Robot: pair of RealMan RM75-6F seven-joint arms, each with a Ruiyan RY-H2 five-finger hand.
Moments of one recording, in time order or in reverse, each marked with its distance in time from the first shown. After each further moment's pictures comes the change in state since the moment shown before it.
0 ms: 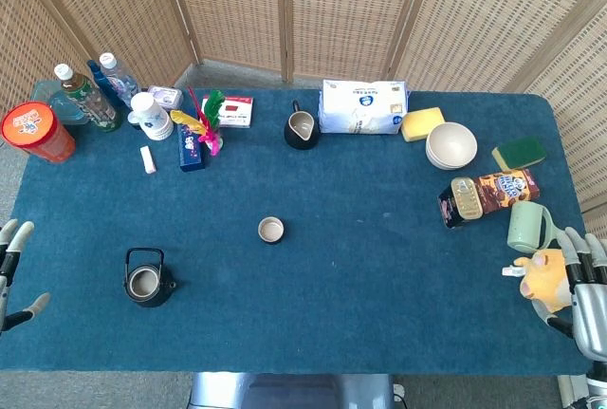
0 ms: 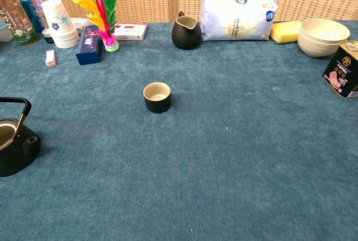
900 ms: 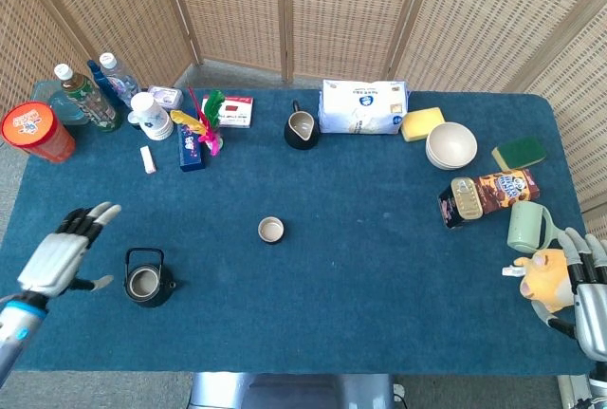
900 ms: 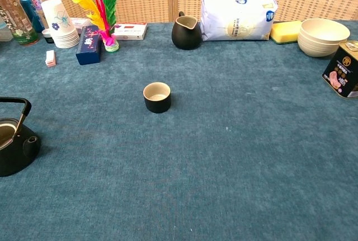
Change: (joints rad) left arm -0.302 0.013 -0.048 0.014 -0.076 -0.505 -0.194; right arm -0.002 0.025 0.000 -0.015 0.007 -0.021 0.048
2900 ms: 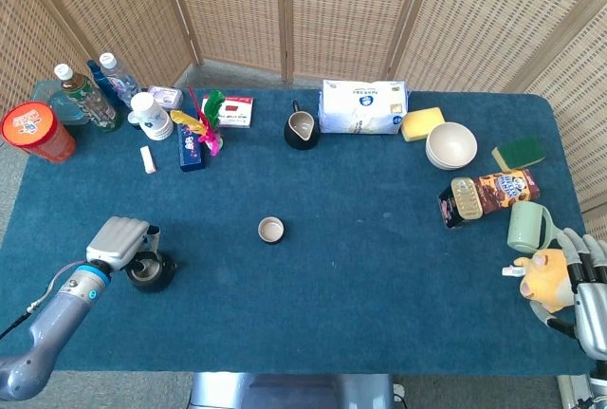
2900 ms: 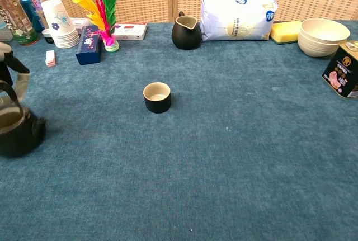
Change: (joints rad) left arm -0.332 -0.051 0.031 -0.163 -0.559 -0.187 0.472; right arm 0.003 0.005 0.000 0.010 0.005 -0.020 0.058
